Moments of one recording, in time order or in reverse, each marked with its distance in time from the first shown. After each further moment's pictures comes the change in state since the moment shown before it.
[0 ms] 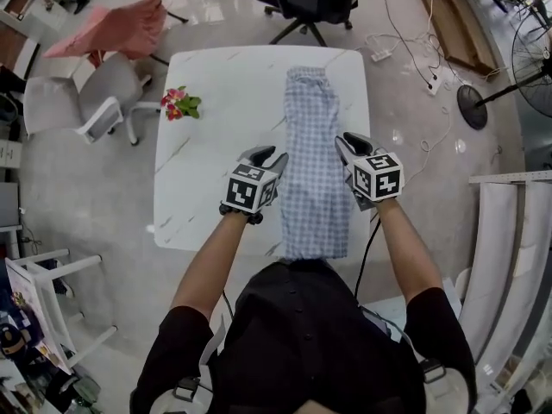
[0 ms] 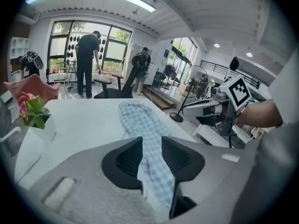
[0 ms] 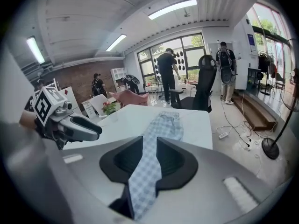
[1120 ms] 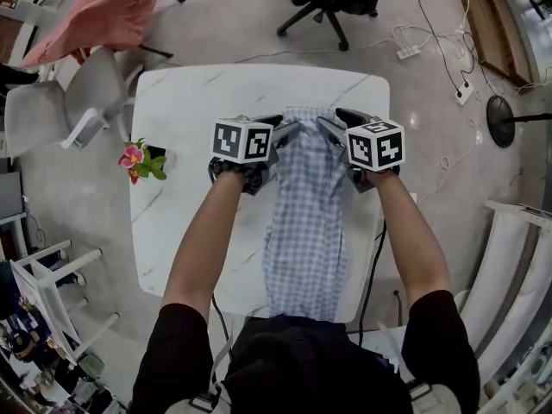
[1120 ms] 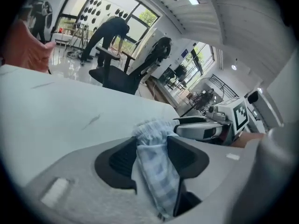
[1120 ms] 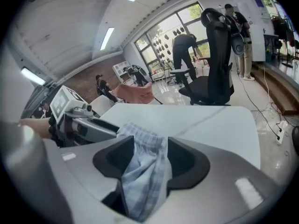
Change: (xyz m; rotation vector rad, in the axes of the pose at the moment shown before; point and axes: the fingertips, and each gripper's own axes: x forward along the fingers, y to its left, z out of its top) left arm 0.231 0.136 0.093 -0.316 0.105 -0.152; right arm 0.231 -0.123 0.053 0.142 0.160 0.238
